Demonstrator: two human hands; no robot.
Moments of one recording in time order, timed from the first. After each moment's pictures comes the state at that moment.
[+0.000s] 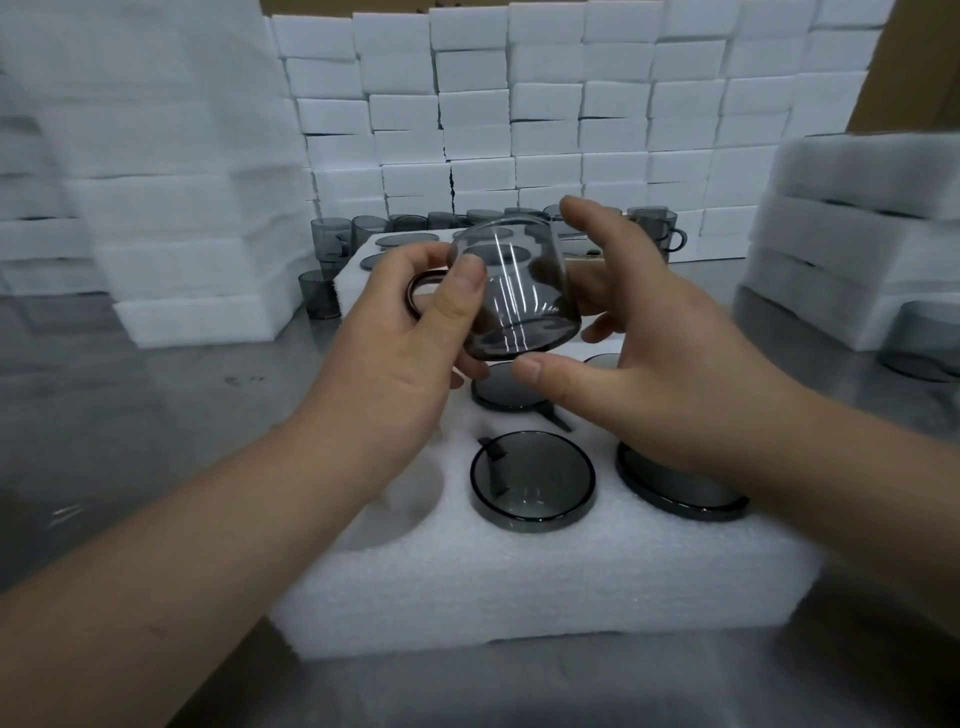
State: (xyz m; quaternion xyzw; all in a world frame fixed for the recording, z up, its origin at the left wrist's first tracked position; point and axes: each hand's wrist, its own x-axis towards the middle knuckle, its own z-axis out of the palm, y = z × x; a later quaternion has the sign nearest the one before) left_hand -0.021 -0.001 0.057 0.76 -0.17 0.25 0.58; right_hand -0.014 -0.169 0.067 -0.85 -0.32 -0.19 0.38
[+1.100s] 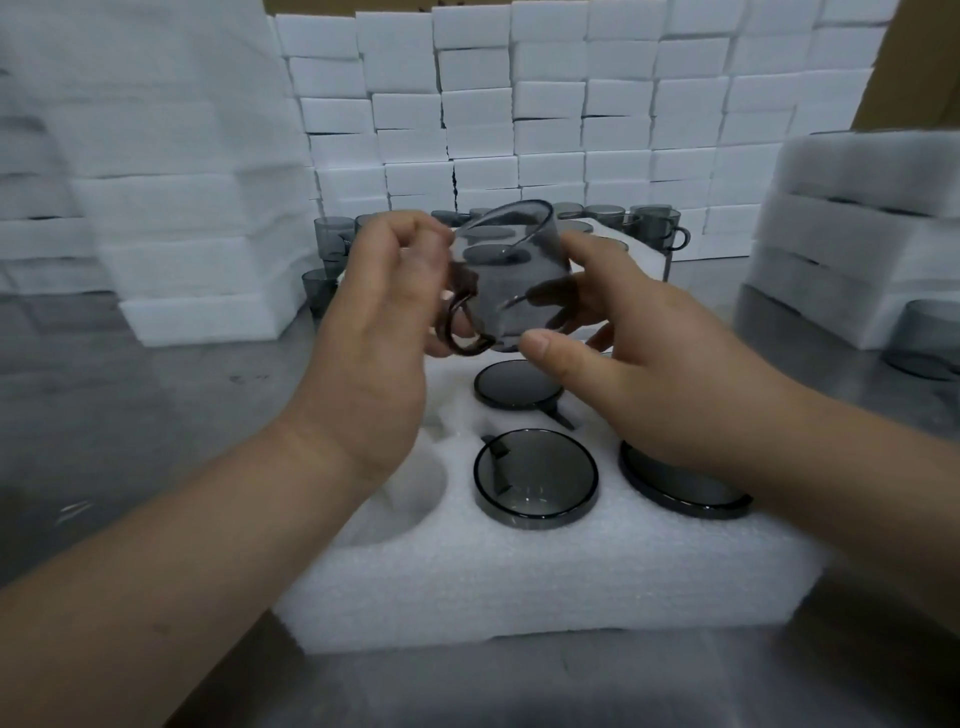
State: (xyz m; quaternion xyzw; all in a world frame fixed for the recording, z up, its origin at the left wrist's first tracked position) left_hand -0.027 -0.001 0.064 0.70 -0.20 0.28 0.63; right_hand -0.013 -0.169 0.068 -0.87 -0.31 -0.17 0.34
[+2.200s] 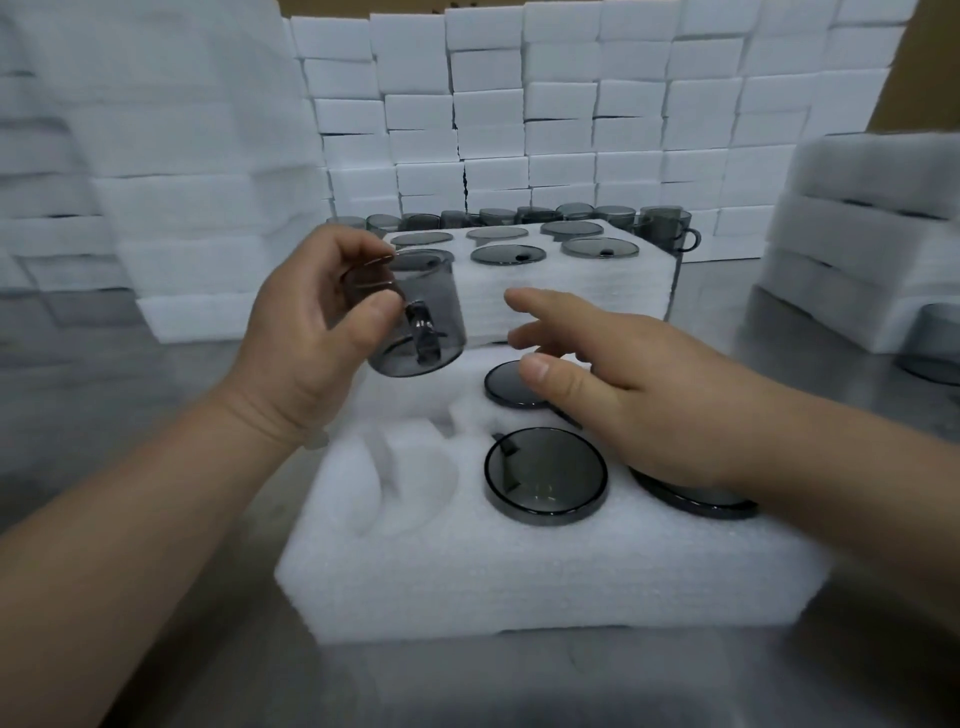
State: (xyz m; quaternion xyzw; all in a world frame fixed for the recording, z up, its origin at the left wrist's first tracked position) left_hand -0.006 0.054 0.061 0.76 -0.25 0.33 0.50; right_hand -0.018 -0.166 0.070 -0.90 -0.34 -0.05 0.28
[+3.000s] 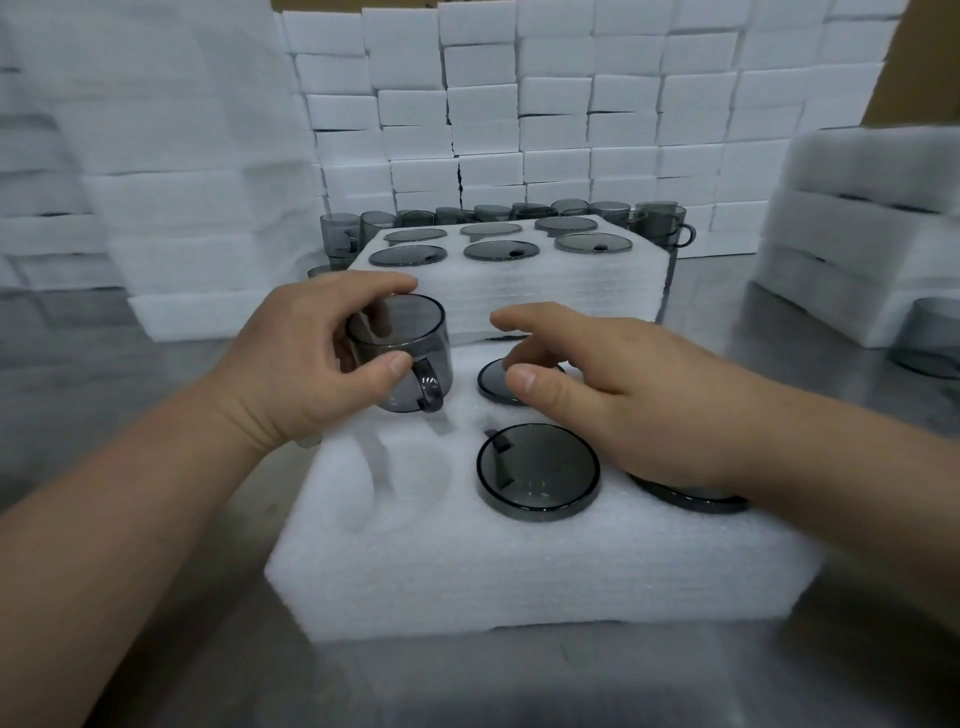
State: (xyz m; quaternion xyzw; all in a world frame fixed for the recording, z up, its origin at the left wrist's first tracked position) left_hand -0.002 0.074 0.056 0.88 -0.24 0.32 0.25; right_hand -0.020 -0.165 0.071 -0.91 -0.35 -0.04 0.23
